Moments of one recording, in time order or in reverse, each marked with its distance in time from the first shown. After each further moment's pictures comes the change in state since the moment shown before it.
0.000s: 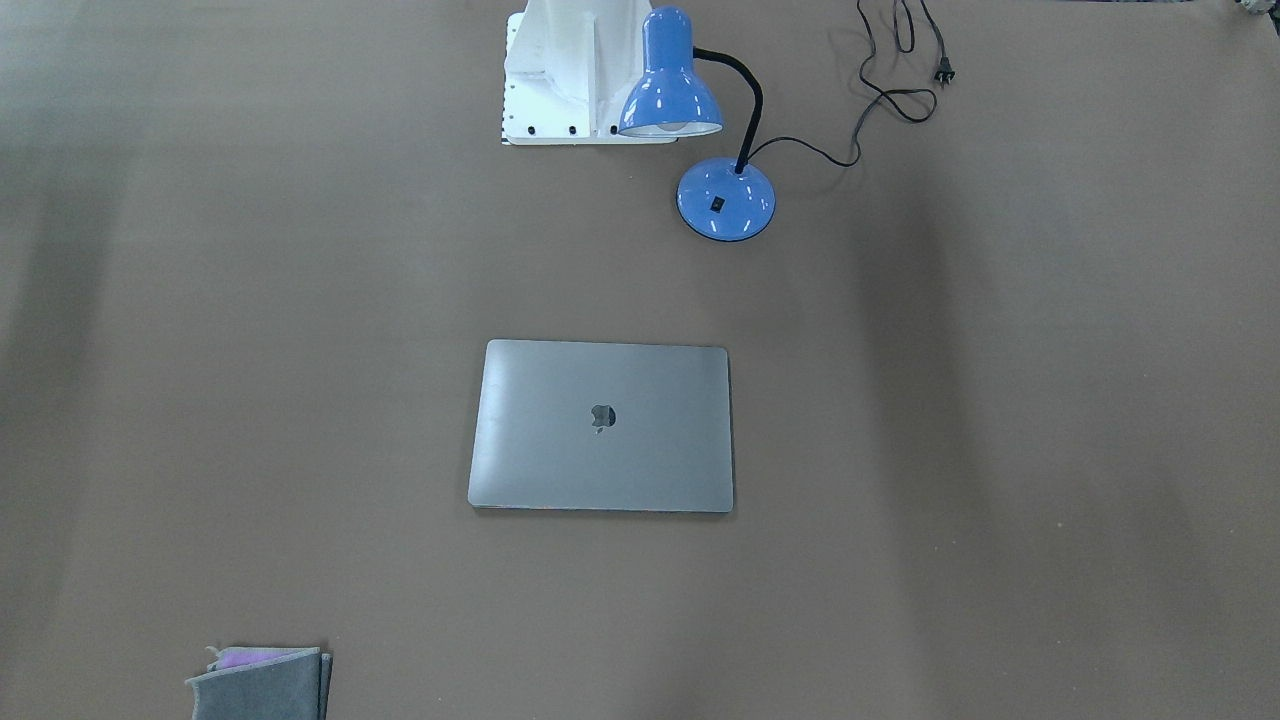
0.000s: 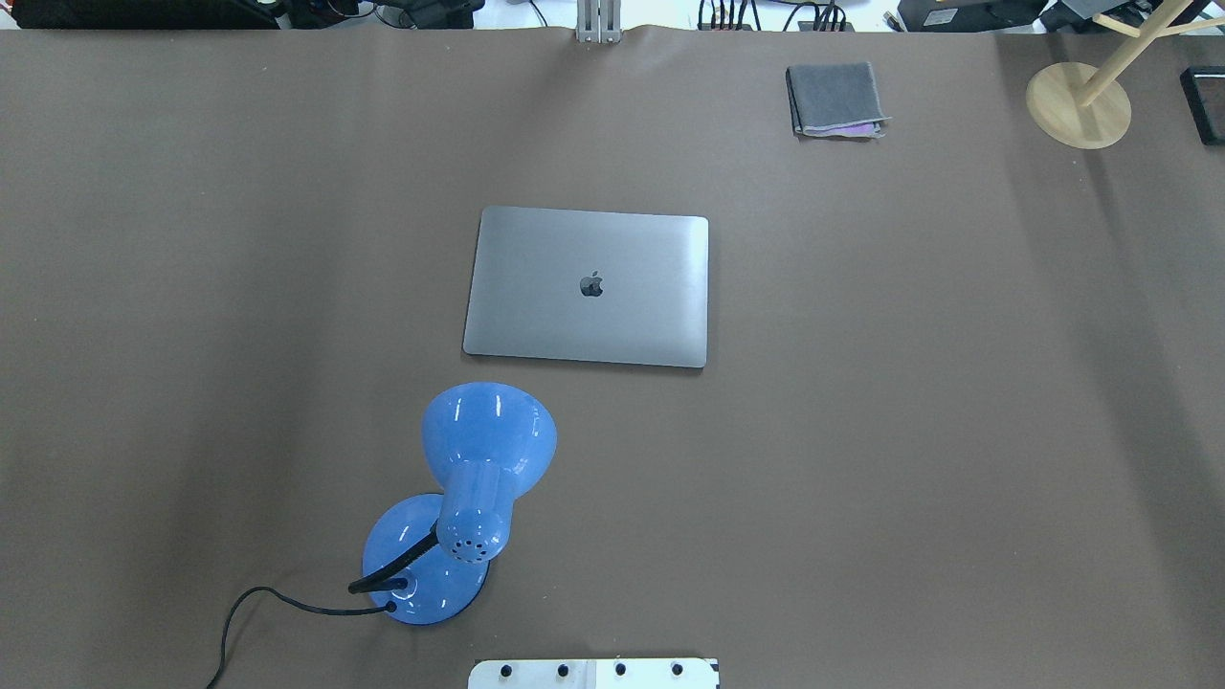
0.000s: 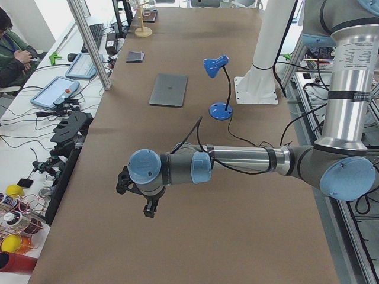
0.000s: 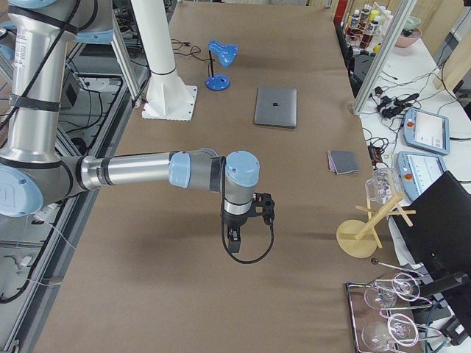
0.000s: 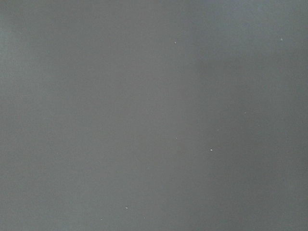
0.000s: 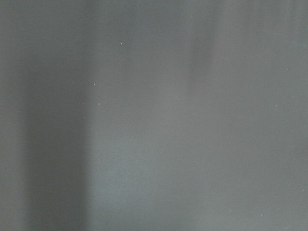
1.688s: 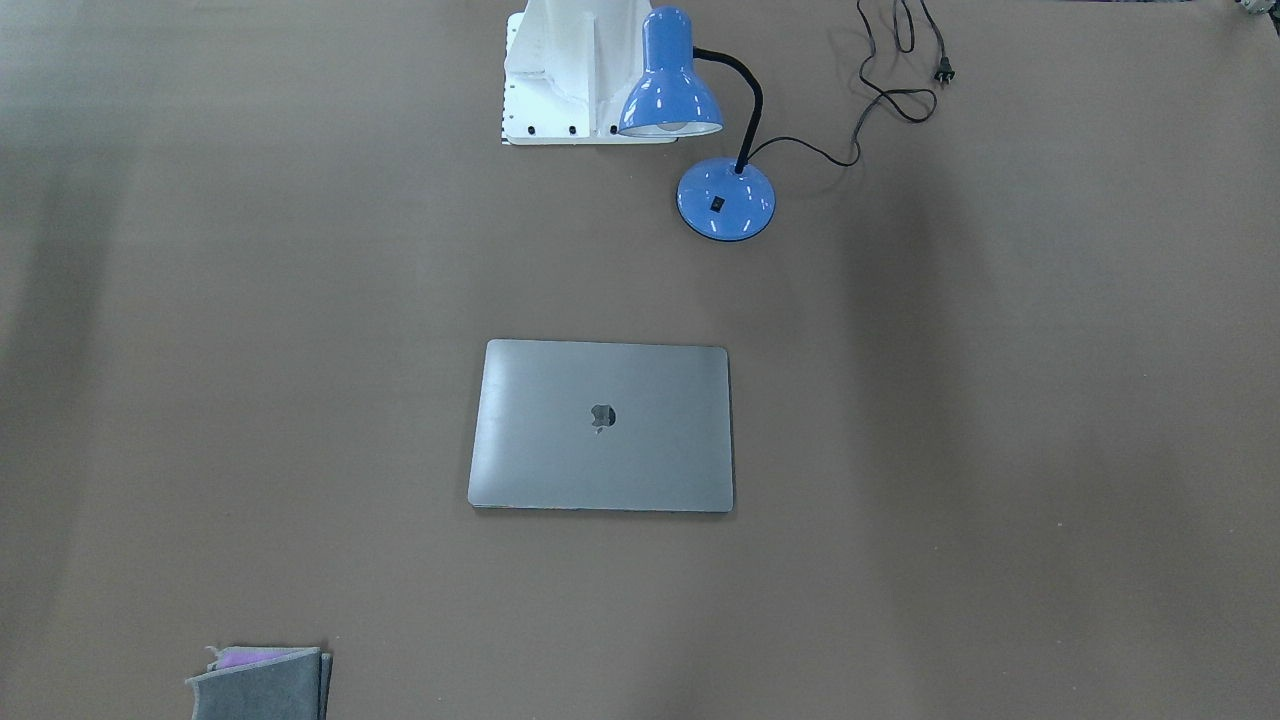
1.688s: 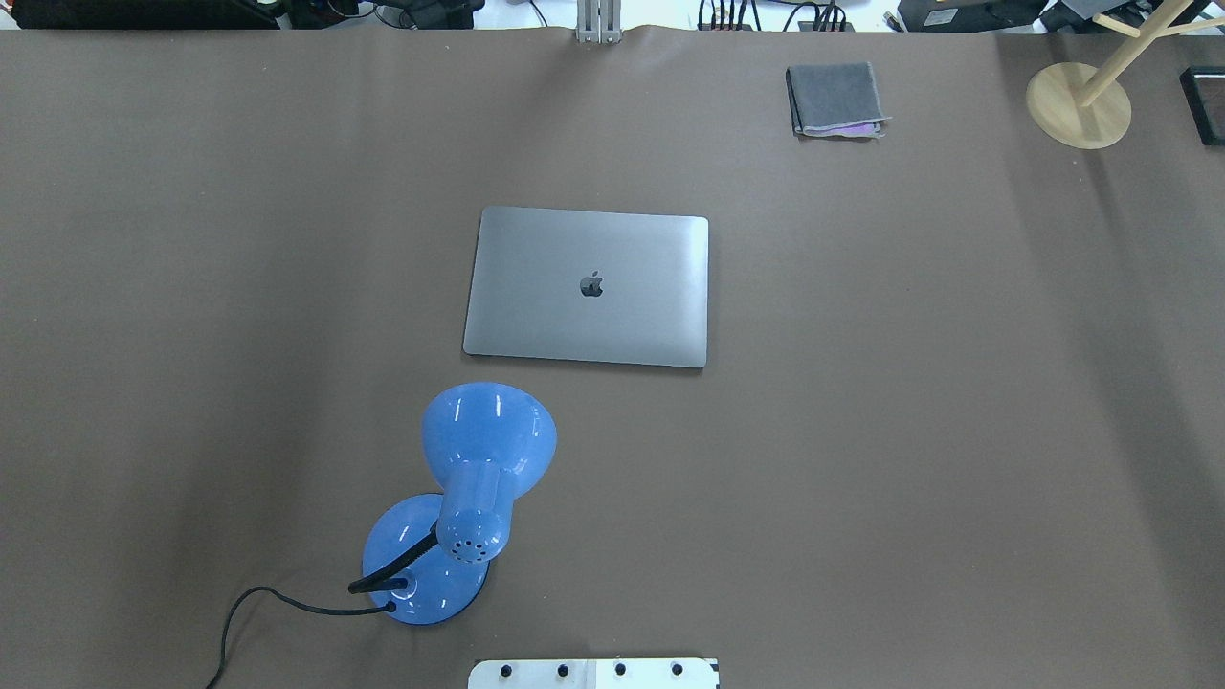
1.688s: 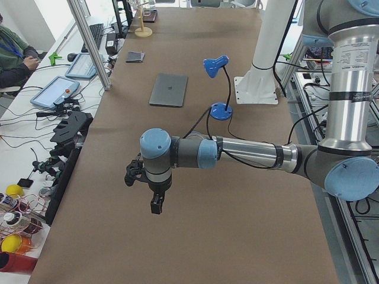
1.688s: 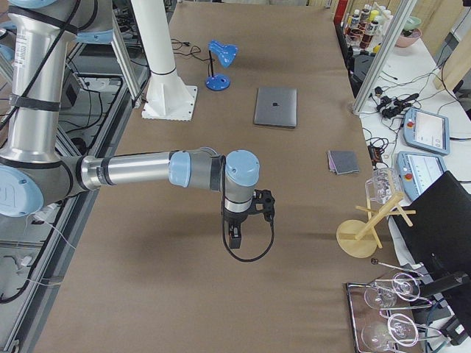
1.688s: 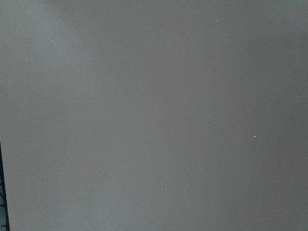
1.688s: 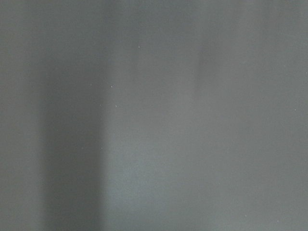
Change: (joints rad) left arm 0.069 0.055 -0.073 -0.013 0.127 -0.020; right arm -0.002 0.000 0.001 -0.003 0.050 -0.011
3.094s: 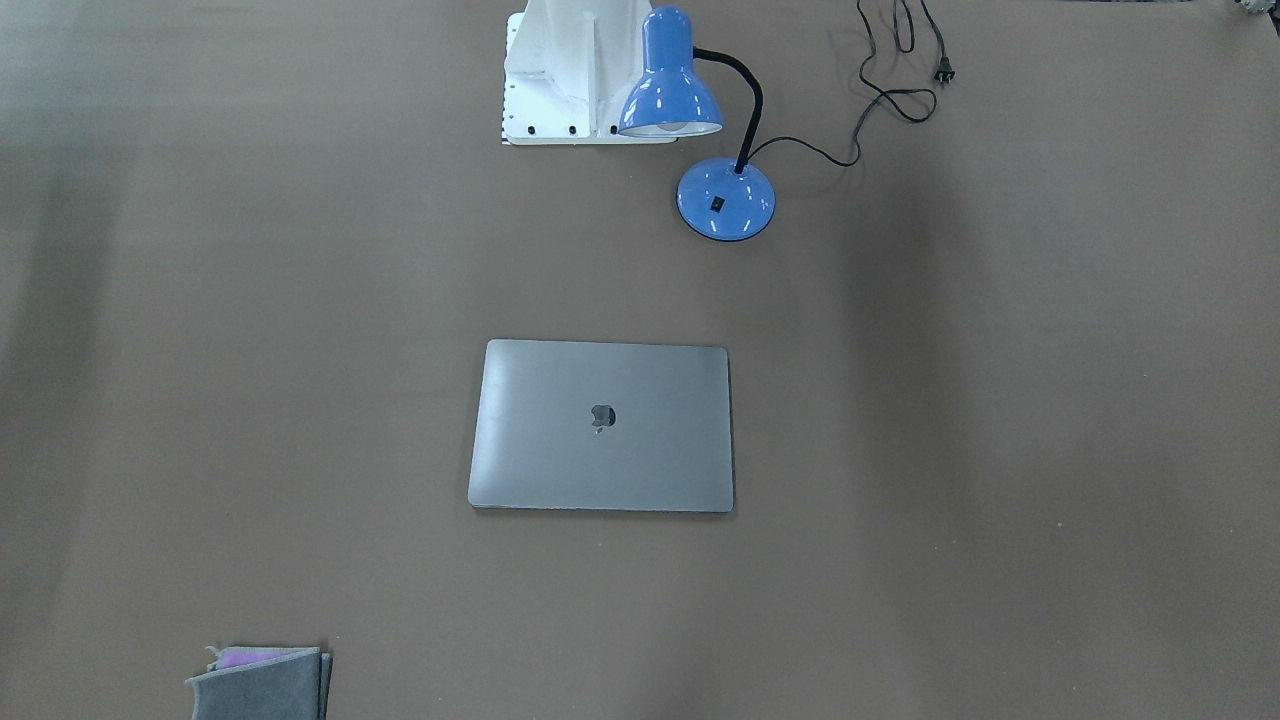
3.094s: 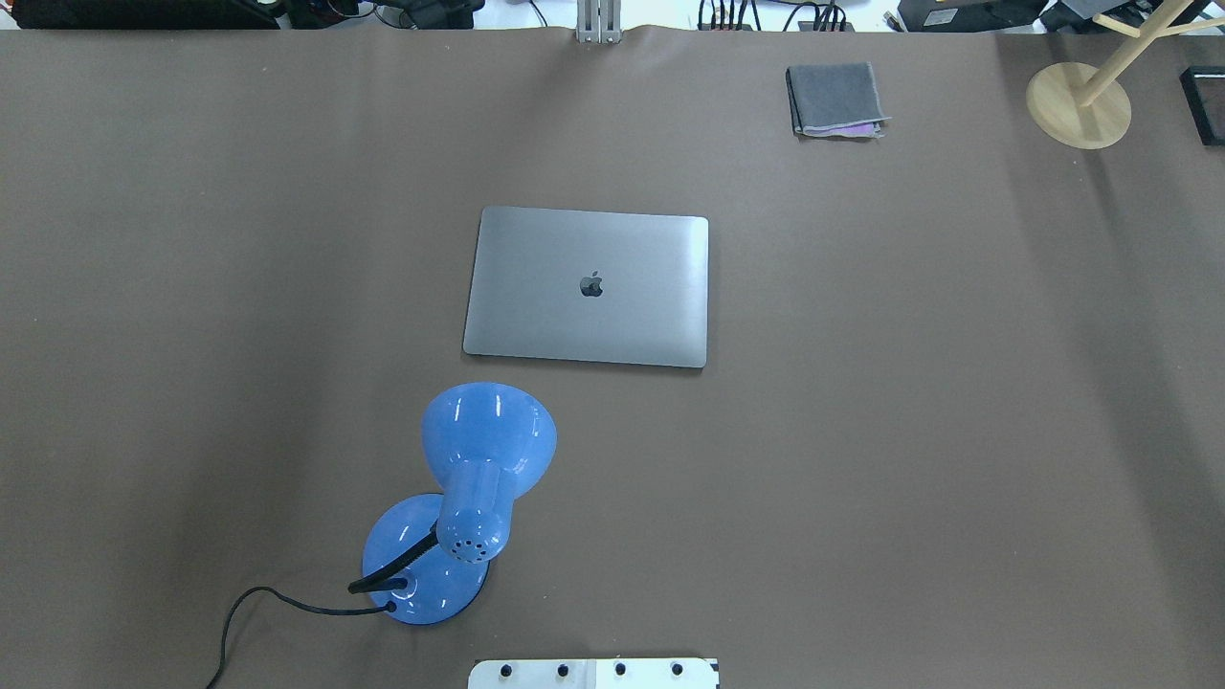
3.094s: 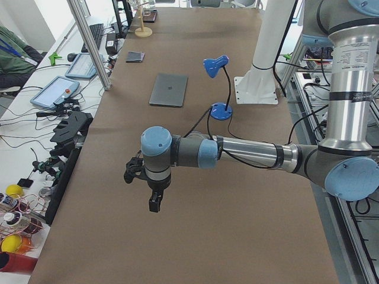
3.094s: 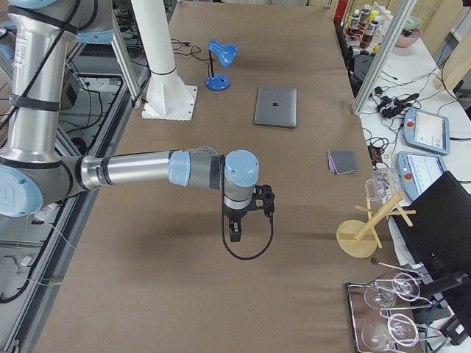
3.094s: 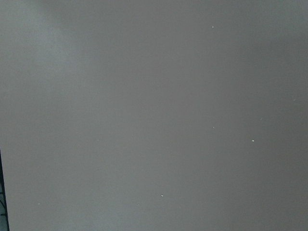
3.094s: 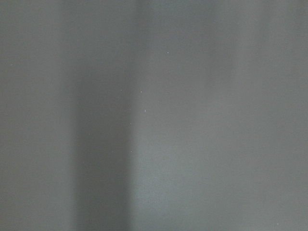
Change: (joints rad) left arm 0.002 0.000 -0.006 -0.033 0.003 0.000; right arm 0.000 -0.006 0.014 -0.006 0.088 0.001
